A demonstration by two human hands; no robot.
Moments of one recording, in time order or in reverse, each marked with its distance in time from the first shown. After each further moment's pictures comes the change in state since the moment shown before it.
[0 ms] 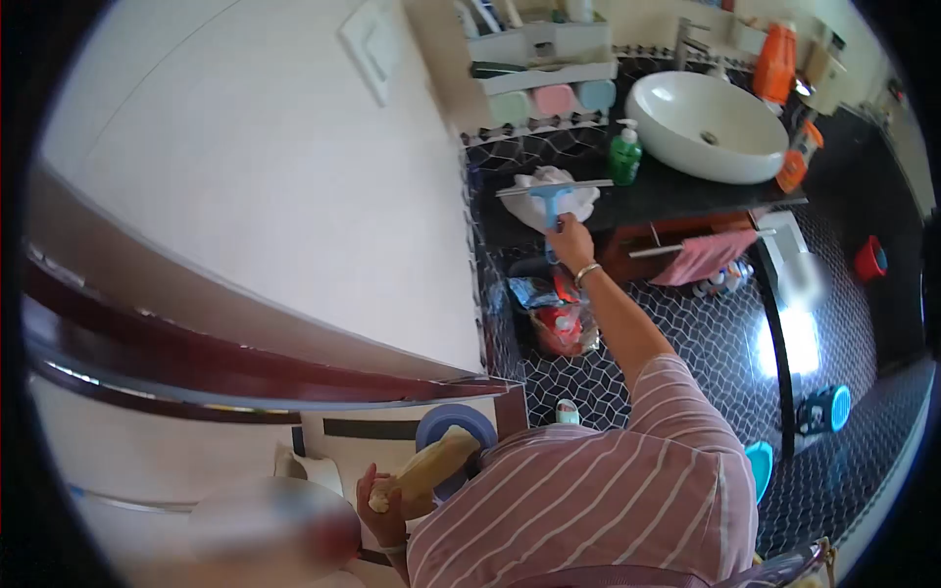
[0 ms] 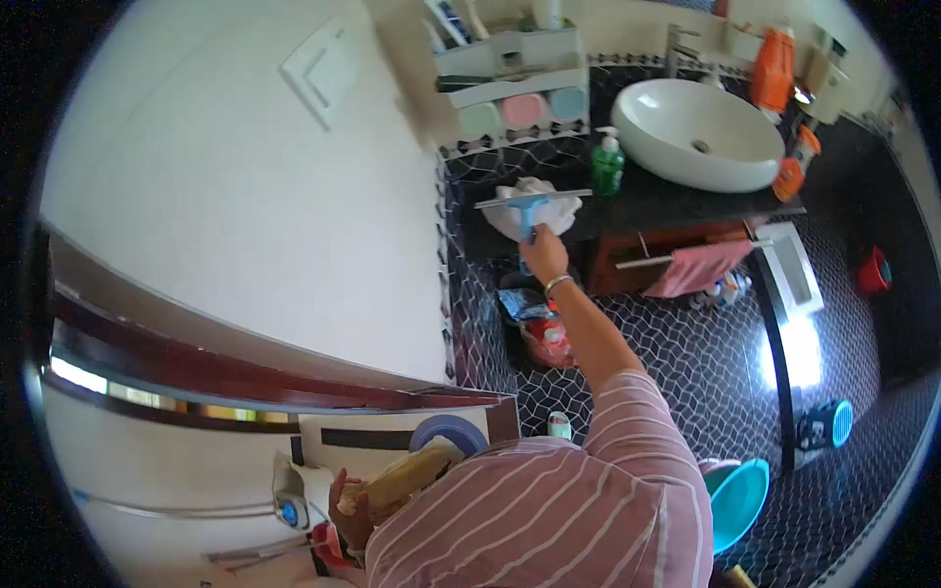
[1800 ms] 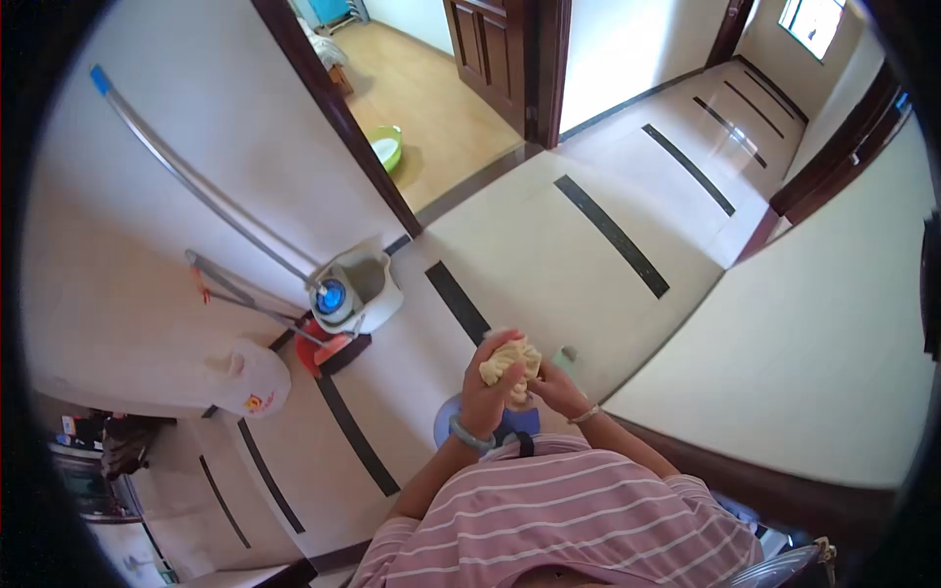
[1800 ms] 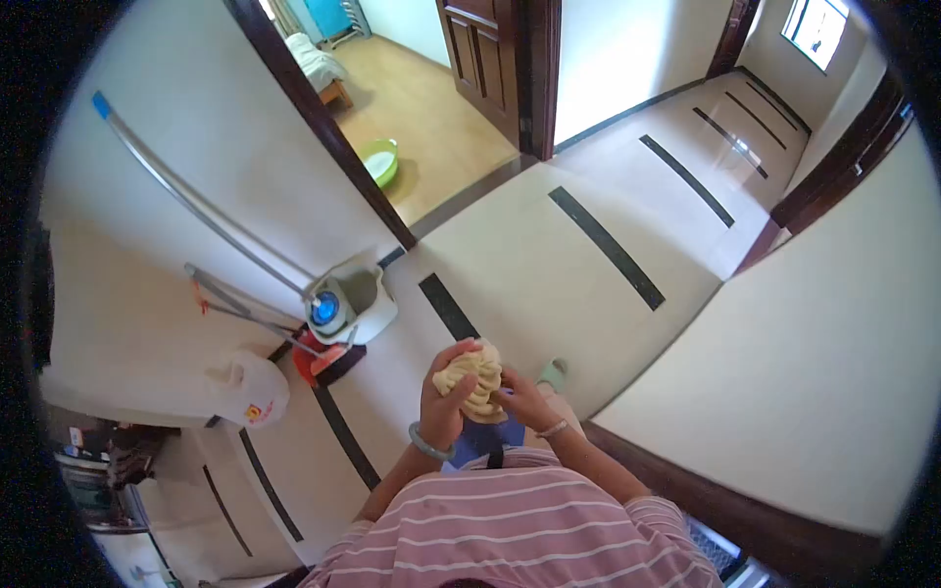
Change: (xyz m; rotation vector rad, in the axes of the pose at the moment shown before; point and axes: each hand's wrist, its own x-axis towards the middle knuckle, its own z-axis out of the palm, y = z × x) left_hand 0.157 -0.141 -0.190 -0.840 0.429 -0.215; right_hand -0.405 -0.294 0.344 0.543 -1.725 -0.228
